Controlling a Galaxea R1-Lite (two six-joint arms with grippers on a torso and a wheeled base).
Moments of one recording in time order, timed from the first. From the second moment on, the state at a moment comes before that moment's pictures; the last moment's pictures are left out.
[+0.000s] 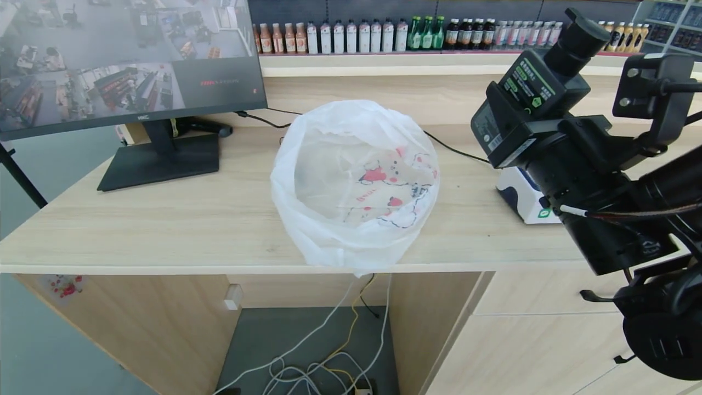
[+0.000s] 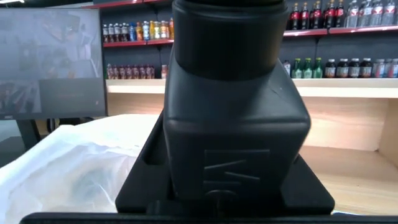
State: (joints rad) left arm 0.00 0.00 0.00 0.00 0.00 0.00; right arm 0.57 1.71 -0.75 -1.57 -0.22 -0.16
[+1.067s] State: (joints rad) left arm 0.00 0.00 0.00 0.00 0.00 0.01; right arm 0.63 1.70 -0.67 -1.57 -0.22 -0.18
